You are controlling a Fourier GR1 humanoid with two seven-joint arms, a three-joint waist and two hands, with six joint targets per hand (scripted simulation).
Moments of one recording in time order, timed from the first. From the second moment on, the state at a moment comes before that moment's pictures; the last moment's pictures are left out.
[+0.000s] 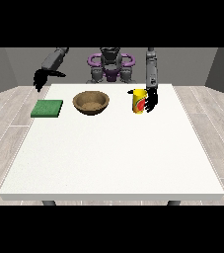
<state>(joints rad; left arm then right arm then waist) -0.49 0.15 0.20 -0.80 -0.04 0.14 -0.73 -0.32 -0.29 -0.28 -1.18 -0.21 0.29 -0.41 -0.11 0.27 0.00</state>
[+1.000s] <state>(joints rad) -0.60 0.12 -0.03 -0.76 -0.45 0.54 -0.44 -0.33 -0.45 -0.39 -0.89 -0.25 0.38 -0.41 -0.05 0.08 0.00</state>
